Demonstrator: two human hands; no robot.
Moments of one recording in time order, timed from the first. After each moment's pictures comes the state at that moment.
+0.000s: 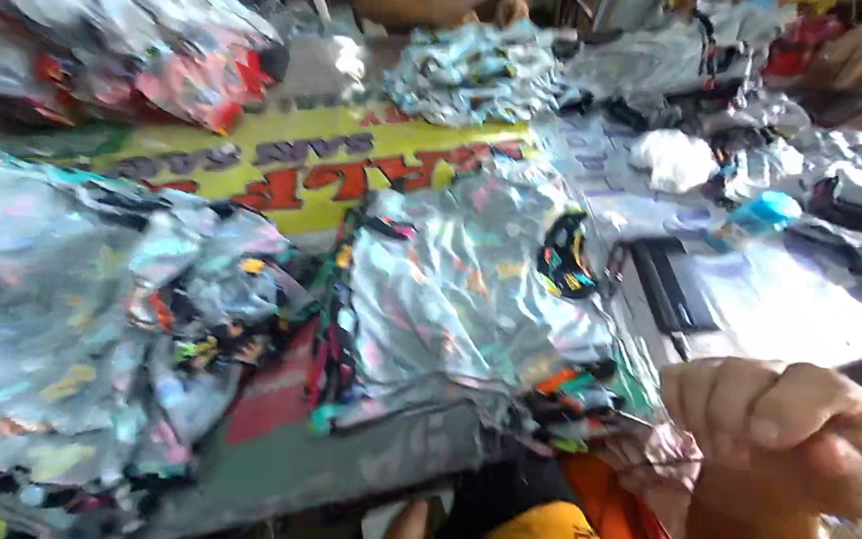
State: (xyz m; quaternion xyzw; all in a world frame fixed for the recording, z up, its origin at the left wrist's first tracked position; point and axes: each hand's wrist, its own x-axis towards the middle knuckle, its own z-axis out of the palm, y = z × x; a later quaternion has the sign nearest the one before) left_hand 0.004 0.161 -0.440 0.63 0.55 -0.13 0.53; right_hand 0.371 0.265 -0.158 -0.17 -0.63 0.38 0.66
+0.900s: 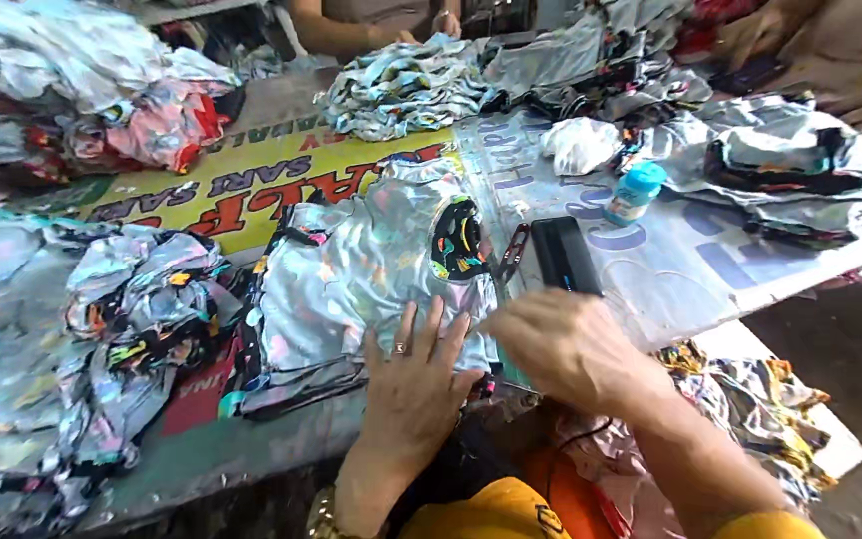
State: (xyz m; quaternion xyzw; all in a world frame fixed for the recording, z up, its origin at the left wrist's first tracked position) left_hand 0.180 0.283 -0.201 0.86 0.45 0.22 -0.06; right_hand 0.407 0.278 -0.149 -0.38 -0.87 -0.04 0.32
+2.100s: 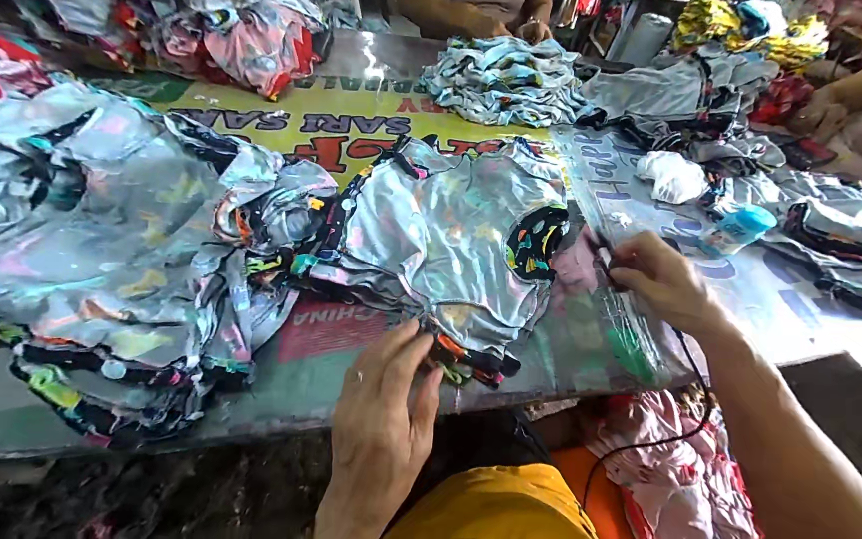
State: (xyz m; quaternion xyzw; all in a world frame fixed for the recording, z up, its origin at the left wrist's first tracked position) left_hand 0.025 0.246 -0.209 0.75 0.50 0.44 0.02; right_hand 0.402 0.344 -0.168 -0.51 -0.74 0.24 0.36
